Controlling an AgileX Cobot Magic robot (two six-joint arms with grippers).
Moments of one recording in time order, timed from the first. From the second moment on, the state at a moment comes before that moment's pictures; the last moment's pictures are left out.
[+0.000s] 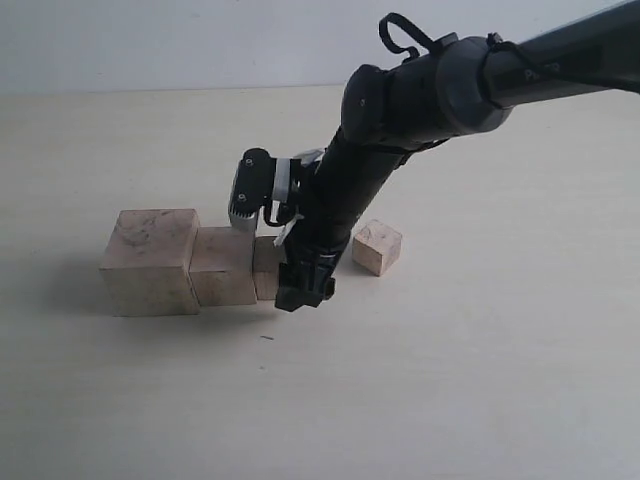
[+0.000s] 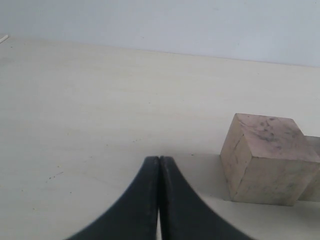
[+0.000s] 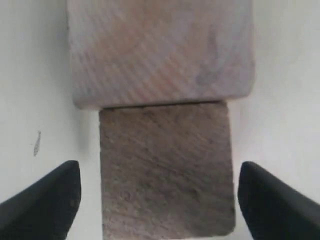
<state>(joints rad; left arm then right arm) -0.02 0.01 0.00 -0.08 0.37 -0.02 0.76 2.15 -1.39 0.50 0.70 -1.21</state>
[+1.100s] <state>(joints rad) -0.02 0.01 0.00 -0.08 0.37 -0.02 0.70 2.00 -1.39 -0.08 0.88 -0.31</state>
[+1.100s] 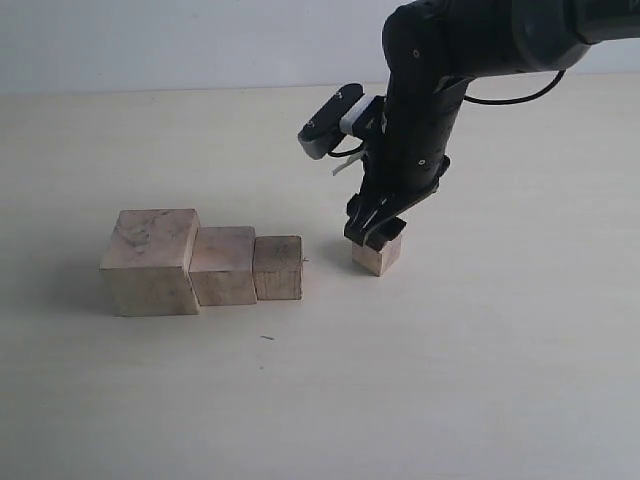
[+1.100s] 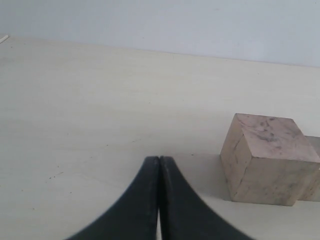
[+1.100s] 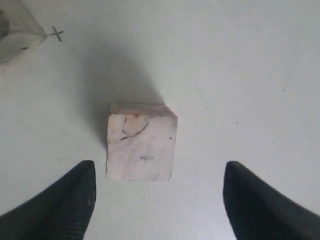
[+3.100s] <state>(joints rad) -0.02 0.01 0.00 -0.08 0.37 -0.02 0.70 2.11 -1.39 0.22 0.81 -1.11</state>
